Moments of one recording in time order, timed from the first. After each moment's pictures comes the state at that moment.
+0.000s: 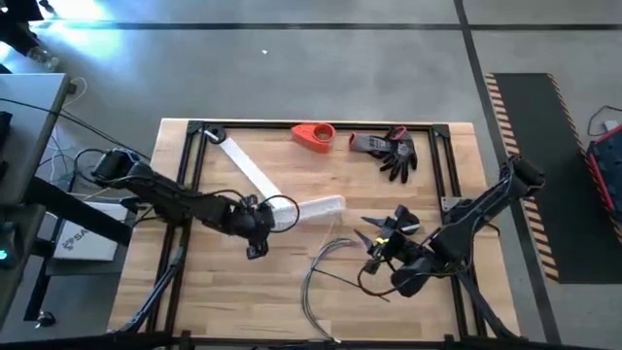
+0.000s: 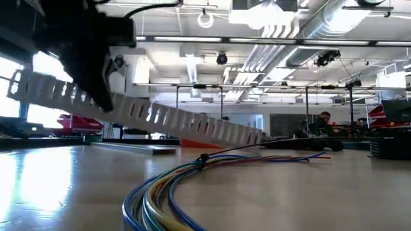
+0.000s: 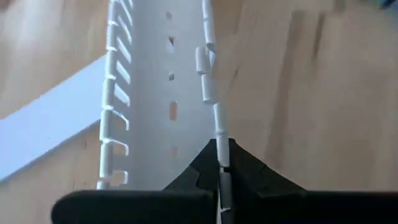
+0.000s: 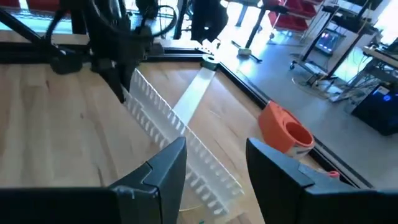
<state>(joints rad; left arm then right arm) -0.31 1.42 0.78 -0.54 -0.31 -0.39 0.69 1.45 1.10 -0.53 1.14 0.58</state>
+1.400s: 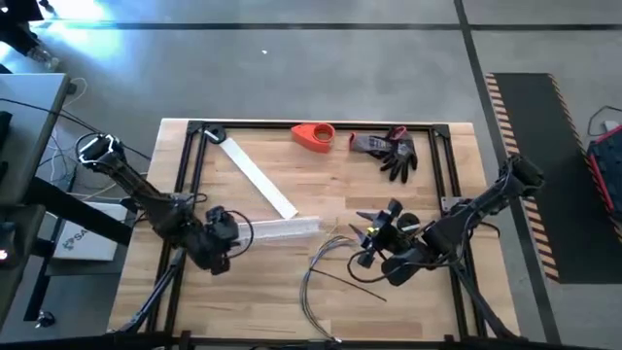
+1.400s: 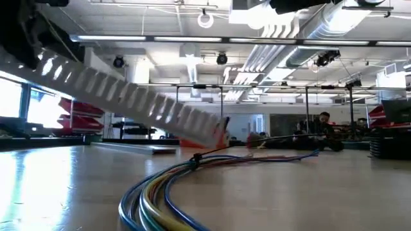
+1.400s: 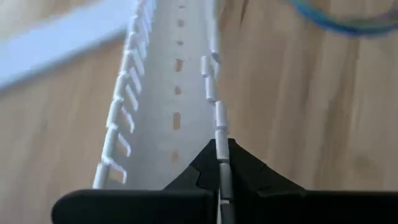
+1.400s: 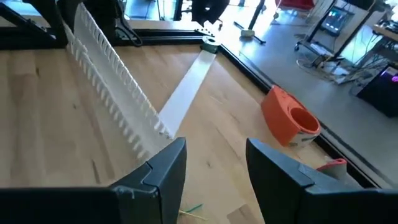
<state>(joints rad) -0.71 1.13 0.78 -0.89 -0.36 -0.93 0.61 1.46 1.10 -0.53 1.05 0.58</state>
